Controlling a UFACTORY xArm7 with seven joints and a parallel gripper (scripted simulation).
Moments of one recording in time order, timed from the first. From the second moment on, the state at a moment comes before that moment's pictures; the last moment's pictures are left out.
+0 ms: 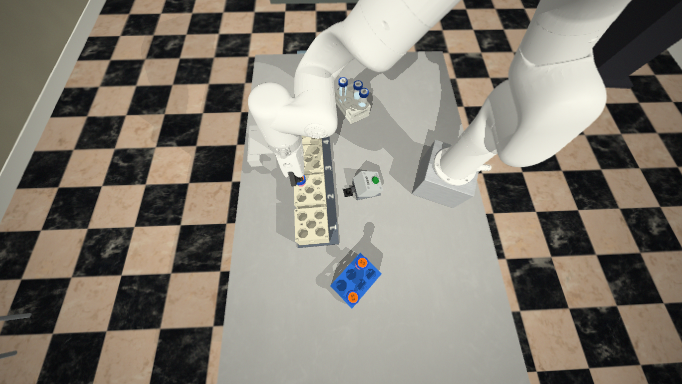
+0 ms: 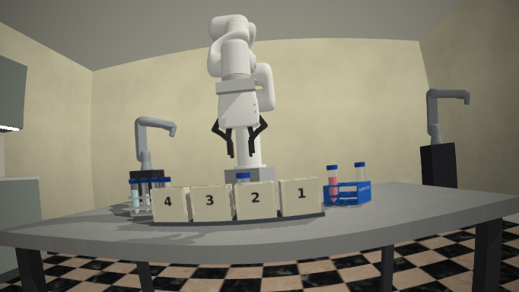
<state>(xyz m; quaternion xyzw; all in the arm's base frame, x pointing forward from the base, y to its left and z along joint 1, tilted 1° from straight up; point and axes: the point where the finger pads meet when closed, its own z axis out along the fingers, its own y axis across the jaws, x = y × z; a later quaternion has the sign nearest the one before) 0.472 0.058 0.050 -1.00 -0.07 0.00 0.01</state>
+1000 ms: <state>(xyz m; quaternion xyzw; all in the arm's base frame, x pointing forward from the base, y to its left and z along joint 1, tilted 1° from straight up) 0.472 0.057 0.102 -1.00 -0.07 0.00 0.01</state>
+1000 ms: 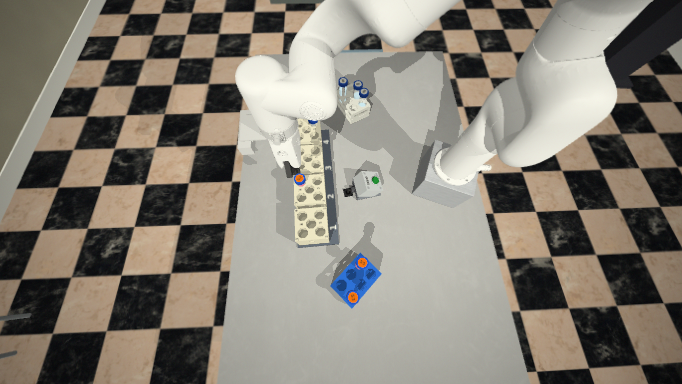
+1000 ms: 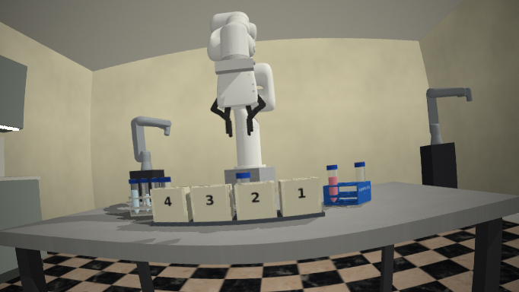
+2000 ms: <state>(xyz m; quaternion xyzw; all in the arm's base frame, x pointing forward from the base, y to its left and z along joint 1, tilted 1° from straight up) 0.471 0.057 0.121 -1.00 -0.07 0.00 0.01</state>
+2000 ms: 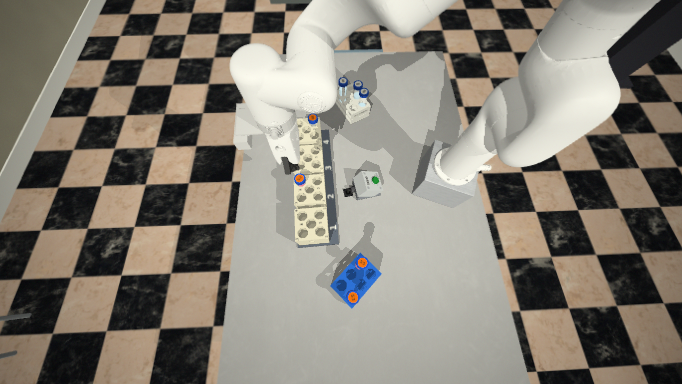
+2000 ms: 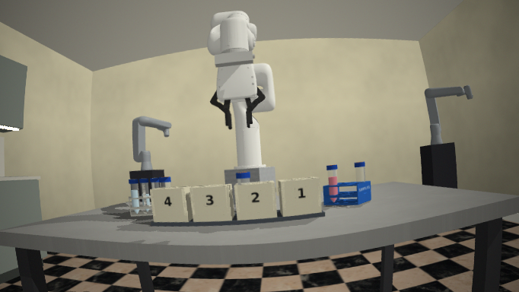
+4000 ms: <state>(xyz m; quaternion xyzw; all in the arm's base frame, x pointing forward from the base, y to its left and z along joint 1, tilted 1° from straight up) 0.355 0.277 0.124 -0.91 -0.41 0.00 0.01</state>
